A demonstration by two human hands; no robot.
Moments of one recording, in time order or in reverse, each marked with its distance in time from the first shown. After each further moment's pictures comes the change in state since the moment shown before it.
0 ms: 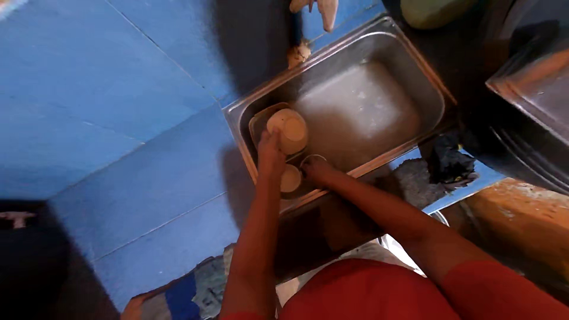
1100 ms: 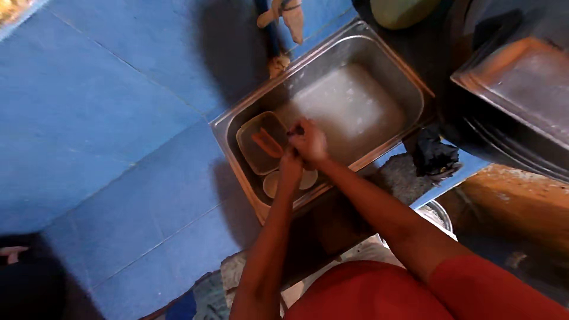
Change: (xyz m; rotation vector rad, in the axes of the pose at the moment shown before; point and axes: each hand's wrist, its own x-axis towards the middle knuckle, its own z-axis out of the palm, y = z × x) left_hand -0.045 -0.019 0.046 0.565 -0.205 0.067; right_hand -0.020 -0.043 -0.100 0.634 0.650 0.114
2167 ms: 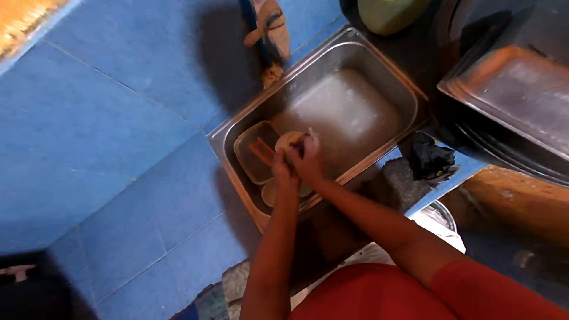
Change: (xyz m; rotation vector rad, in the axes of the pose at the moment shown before) left_hand 0.038 -0.013 0.026 -1.049 0.269 -0.160; right_hand -0.015 0.042 0.025 -0.038 0.269 -0.078
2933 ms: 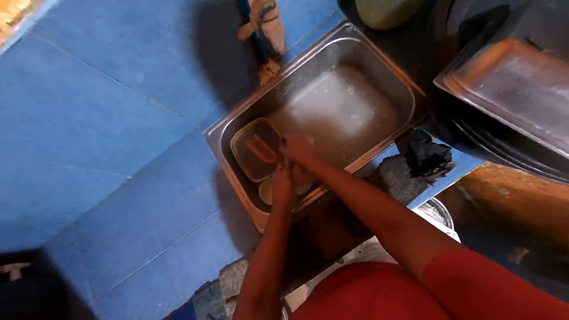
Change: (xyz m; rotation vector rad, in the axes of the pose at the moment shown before) left_hand -0.031 0.002 -0.040 0.752 -0.195 0.063; right_hand 0.046 -0.043 -0.015 -0.367 -0.623 0.136
